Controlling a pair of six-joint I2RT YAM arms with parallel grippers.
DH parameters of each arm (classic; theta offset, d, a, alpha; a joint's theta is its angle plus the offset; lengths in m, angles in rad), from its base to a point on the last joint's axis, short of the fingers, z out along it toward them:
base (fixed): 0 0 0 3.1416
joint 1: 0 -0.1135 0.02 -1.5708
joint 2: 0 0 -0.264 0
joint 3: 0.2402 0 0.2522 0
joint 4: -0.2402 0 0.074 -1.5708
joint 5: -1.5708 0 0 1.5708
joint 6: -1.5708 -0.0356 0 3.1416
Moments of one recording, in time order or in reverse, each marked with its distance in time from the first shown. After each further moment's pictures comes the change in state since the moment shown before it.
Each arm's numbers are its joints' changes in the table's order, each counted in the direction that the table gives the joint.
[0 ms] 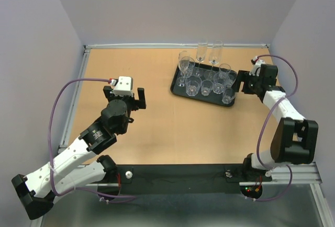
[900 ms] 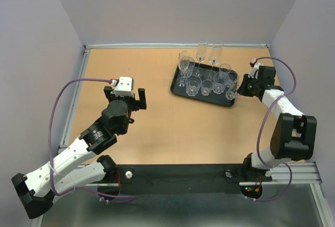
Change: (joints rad) left arm 0.018 -0.002 0.000 0.000 0.013 0.000; right arm 0.000 0.024 0.000 -0.036 -0.032 -0.008
